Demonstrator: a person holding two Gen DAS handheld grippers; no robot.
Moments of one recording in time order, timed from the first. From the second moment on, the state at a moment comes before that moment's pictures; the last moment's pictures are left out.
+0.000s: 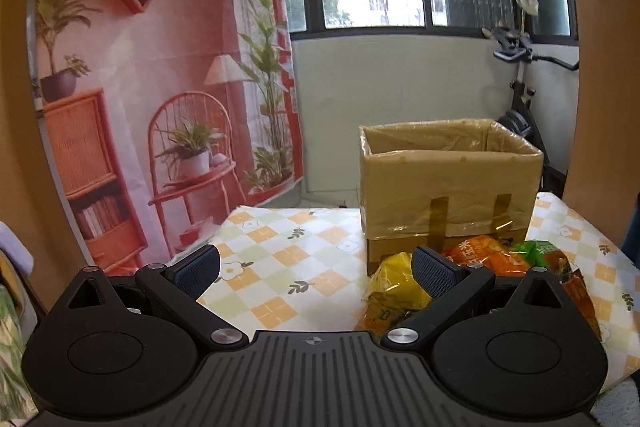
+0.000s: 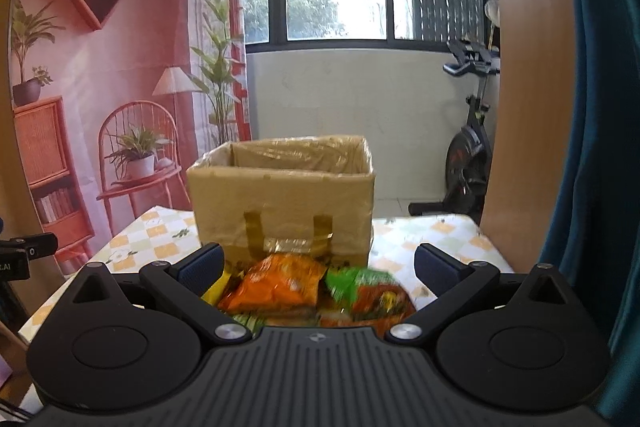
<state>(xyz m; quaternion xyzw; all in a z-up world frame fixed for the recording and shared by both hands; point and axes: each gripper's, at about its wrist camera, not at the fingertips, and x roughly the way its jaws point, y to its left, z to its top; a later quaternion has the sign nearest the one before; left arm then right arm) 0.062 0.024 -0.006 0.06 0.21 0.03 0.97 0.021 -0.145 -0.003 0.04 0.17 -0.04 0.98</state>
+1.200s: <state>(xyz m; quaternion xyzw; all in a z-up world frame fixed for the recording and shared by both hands) 0.216 0.038 -0.042 0.01 0.29 -0.03 0.96 0.147 -0.218 -0.065 0.09 0.22 -0.07 0.97</state>
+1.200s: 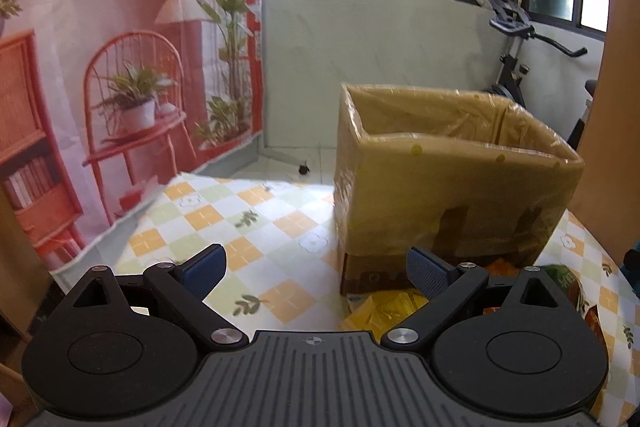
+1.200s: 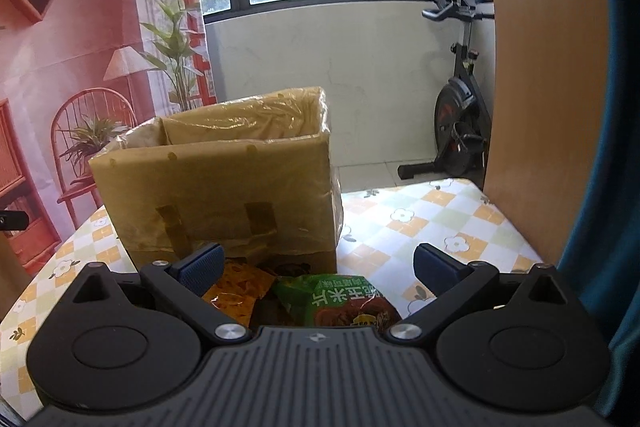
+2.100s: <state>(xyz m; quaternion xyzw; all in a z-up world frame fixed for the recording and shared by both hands) 0.223 -0.010 -0.117 0.09 0.33 -0.11 0.93 0.189 -0.235 -0.103 0.15 0.29 -0.05 0.94</state>
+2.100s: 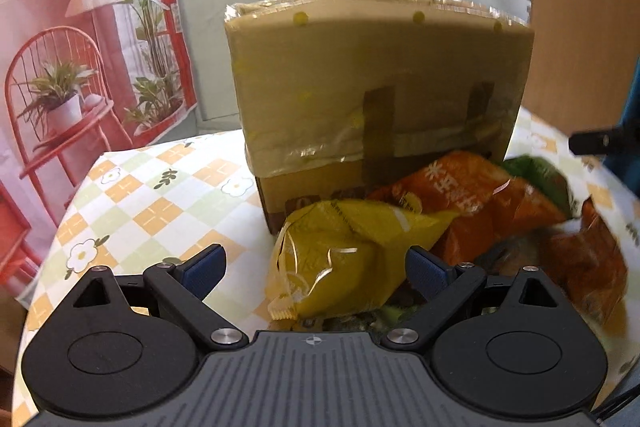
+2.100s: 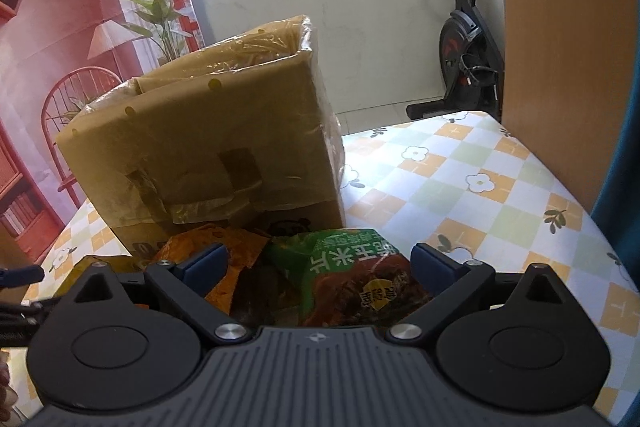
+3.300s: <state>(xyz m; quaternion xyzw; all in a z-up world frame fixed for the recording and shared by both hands) 0.253 -0.032 -0.150 0.14 0.31 -0.15 0.93 0.206 -0.239 -0.119 0.13 0.33 -0.05 0.93</state>
